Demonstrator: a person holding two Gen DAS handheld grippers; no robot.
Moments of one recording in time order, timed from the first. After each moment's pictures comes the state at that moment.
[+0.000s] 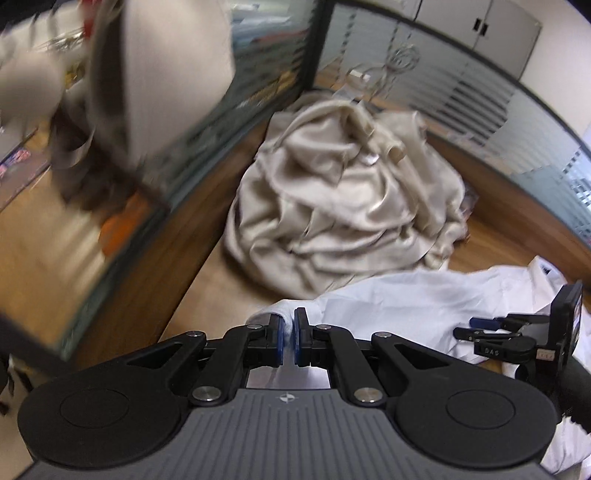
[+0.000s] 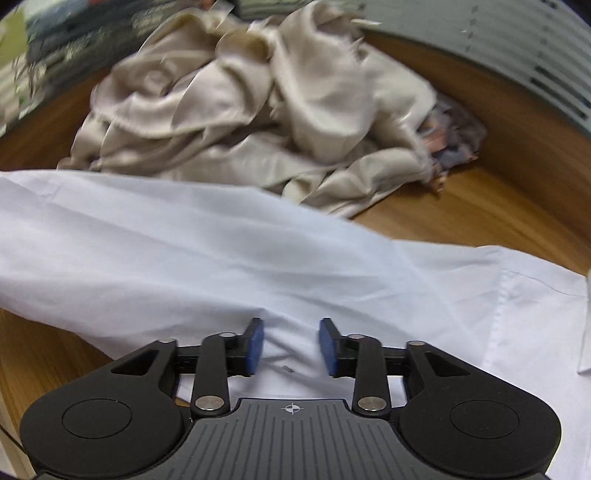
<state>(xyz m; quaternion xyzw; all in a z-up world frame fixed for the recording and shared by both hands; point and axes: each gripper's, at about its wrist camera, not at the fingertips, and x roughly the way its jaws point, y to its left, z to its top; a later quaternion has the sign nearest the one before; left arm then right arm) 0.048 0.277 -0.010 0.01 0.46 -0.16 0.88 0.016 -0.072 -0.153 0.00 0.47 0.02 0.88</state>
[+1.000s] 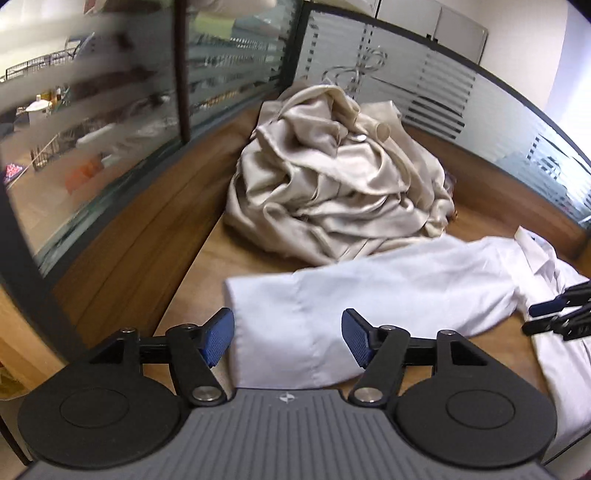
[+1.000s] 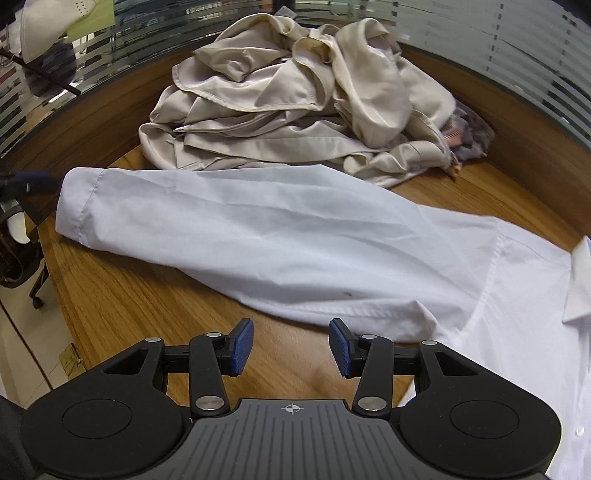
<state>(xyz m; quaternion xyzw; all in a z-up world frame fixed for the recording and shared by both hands) 0.021 0.341 -0.097 0.01 0.37 -0.25 0.89 -0.074 -0.028 -0.108 0.00 0.48 0.04 0.88</state>
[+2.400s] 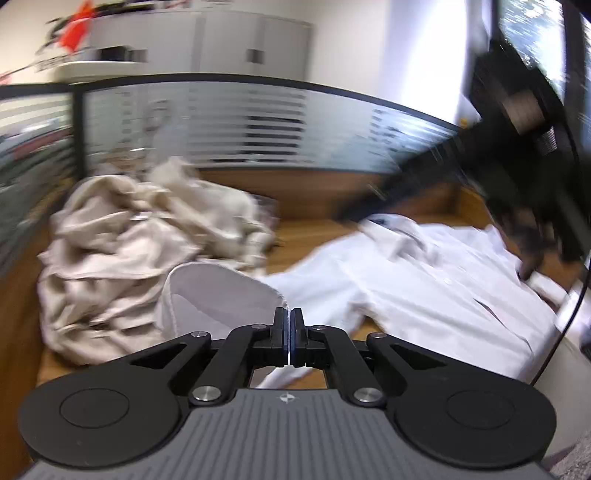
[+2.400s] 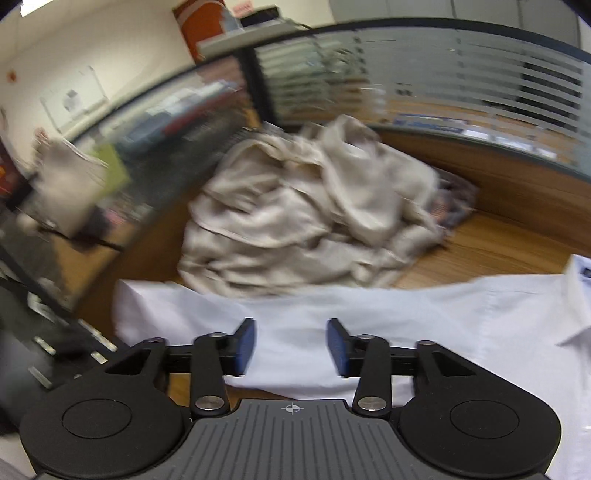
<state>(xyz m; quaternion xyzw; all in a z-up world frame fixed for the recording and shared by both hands) -0.053 0.207 -0.035 0.10 0.25 -0.49 0.83 -0.054 -0.044 0.021 0.15 0.39 0.06 0.91</state>
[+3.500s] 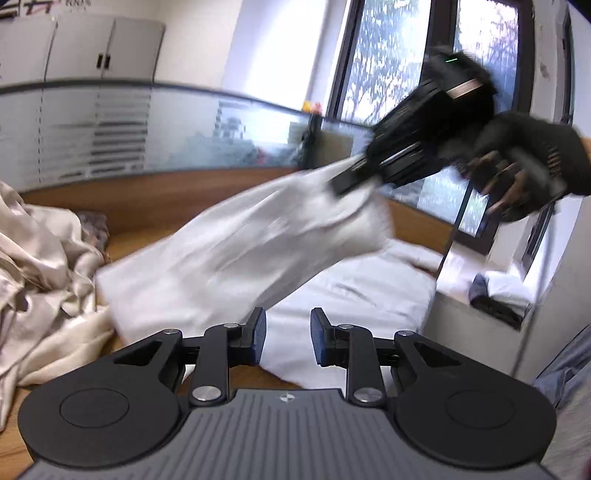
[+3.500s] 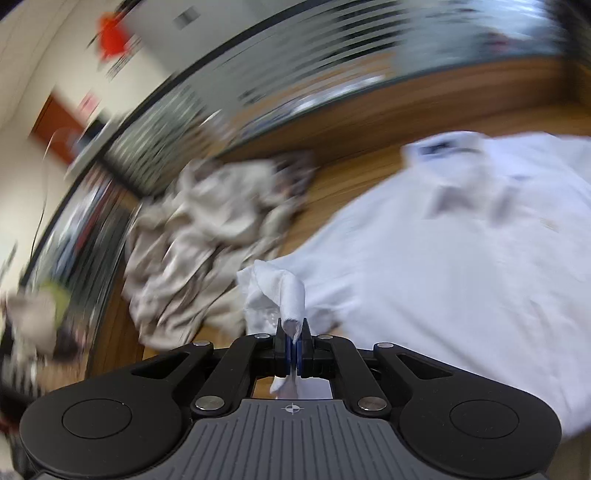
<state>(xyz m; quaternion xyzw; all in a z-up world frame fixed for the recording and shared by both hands) -0.080 0.134 -0.061 0.11 0.23 -0.68 0.69 -0.213 -0.138 0.037 0.38 0.34 -0.18 0.84</state>
